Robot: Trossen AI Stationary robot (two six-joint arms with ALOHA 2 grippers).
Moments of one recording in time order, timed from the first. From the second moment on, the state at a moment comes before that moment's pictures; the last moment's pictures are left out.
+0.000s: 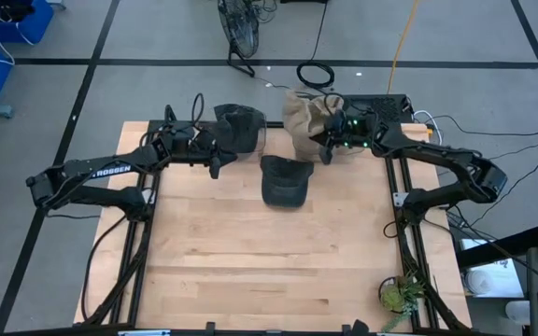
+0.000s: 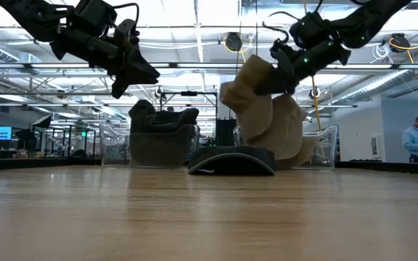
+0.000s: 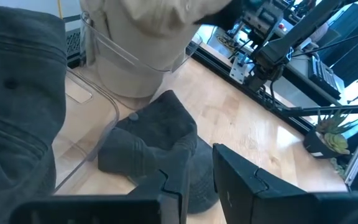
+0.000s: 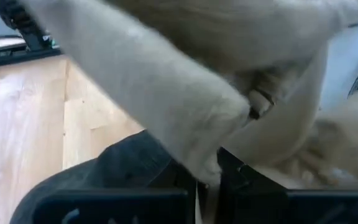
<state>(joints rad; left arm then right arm) 0.54 1.09 0.59 0.15 0.37 -0.37 -0.69 1.30 0.77 0.04 -0.27 -0.14</state>
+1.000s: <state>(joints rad) 0.52 1.09 0.59 0.16 0.40 -0.43 -0.63 1.22 0.44 0.44 -0.11 0.23</state>
